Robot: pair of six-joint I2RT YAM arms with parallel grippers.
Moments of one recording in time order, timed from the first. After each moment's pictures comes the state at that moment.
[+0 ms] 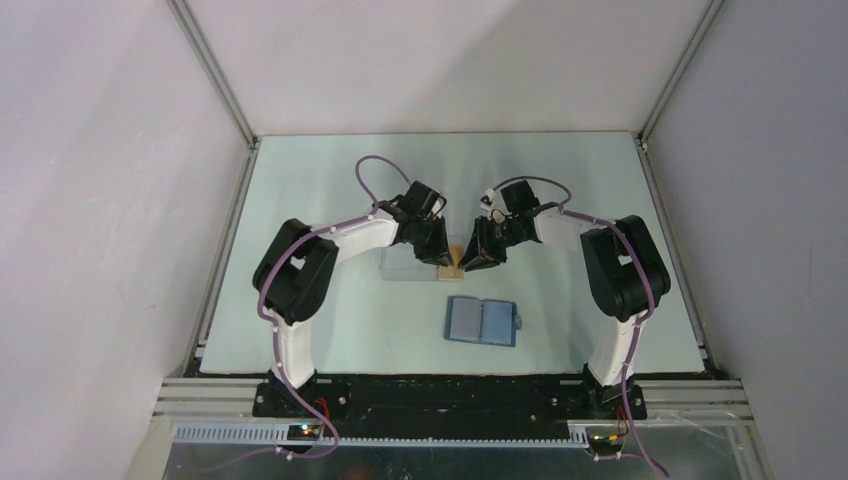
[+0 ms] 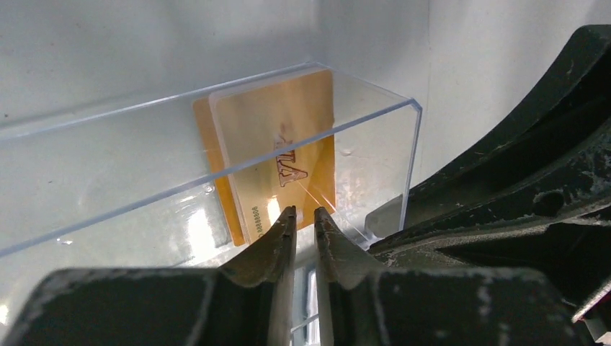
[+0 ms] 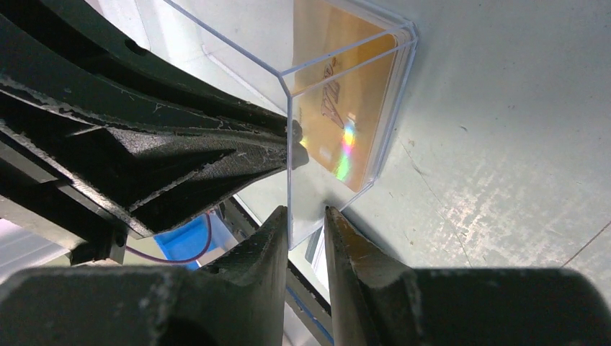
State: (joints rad) left arm -0.62 1.94 1.30 -0.40 0.30 -0.68; right arm 0.39 1.89 1.14 -0.33 -0.76 0.53
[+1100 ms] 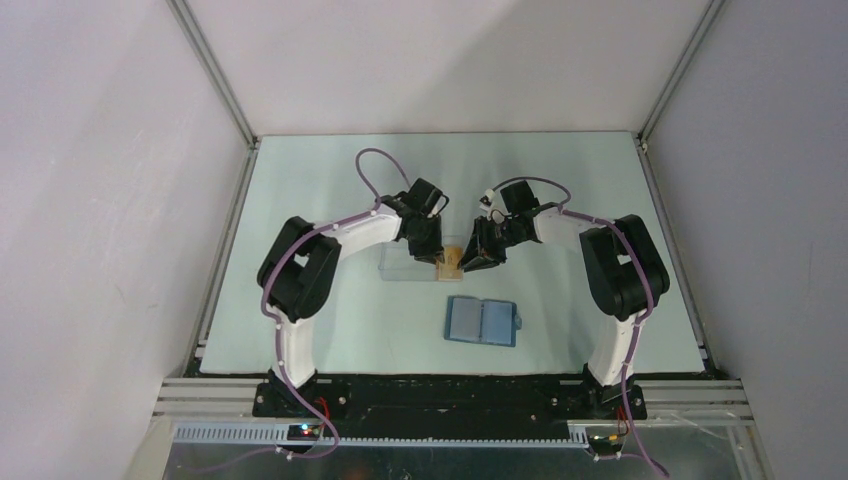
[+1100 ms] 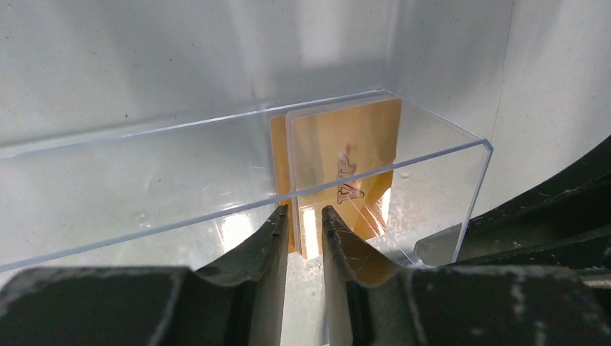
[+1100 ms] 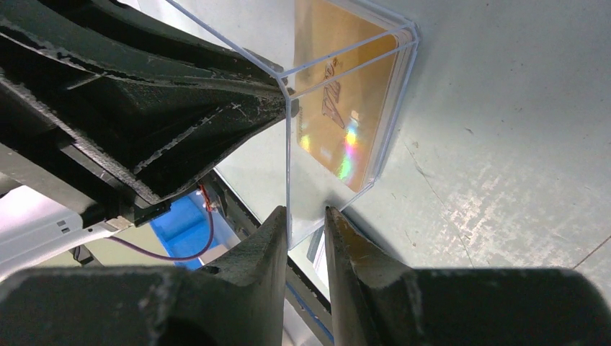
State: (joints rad) left arm -0.63 1.96 1.37 -0.52 0.13 -0.64; right arm 0.39 1.90 1.14 -0.33 -0.77 0.53
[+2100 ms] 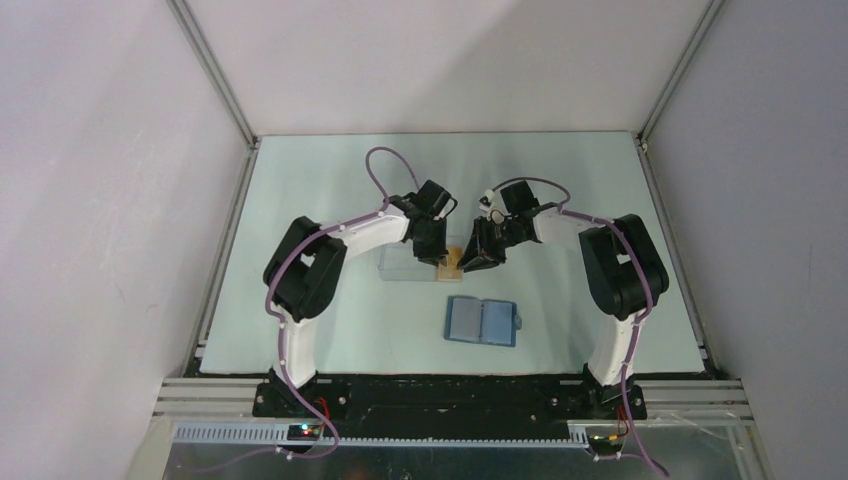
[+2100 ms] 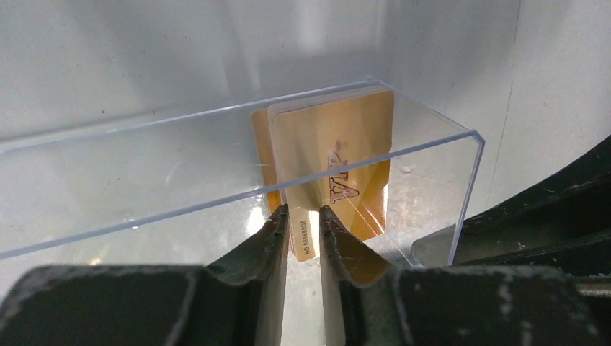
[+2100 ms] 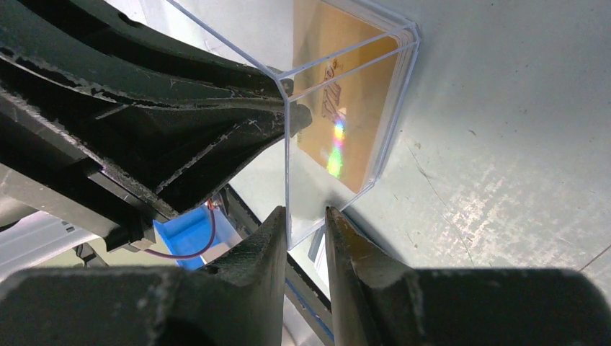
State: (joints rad) left arm -0.66 1.99 1.41 -0.56 0.10 -0.62; right arm 0.39 1.90 1.14 -0.33 -0.78 0.53
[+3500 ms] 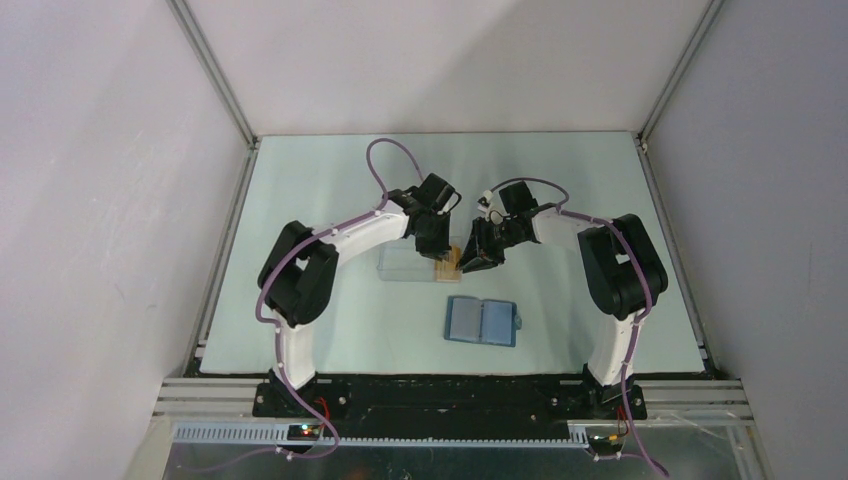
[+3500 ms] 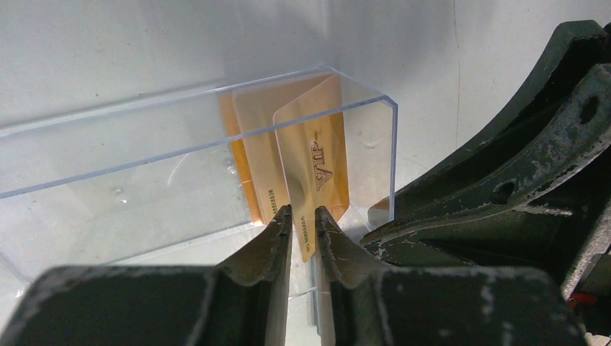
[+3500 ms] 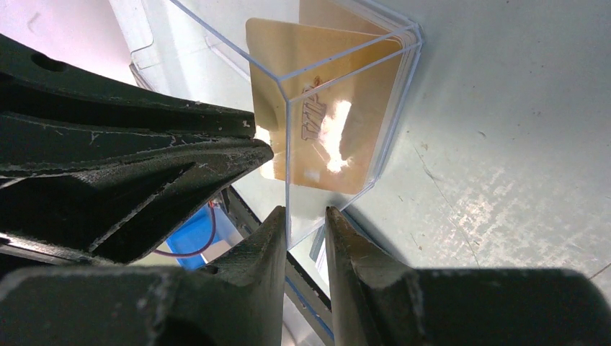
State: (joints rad) left arm -0.69 1.94 1.46 -0.64 0.08 -0.60; right arm 0.40 1.91 1.15 -0.32 -0.79 0.53
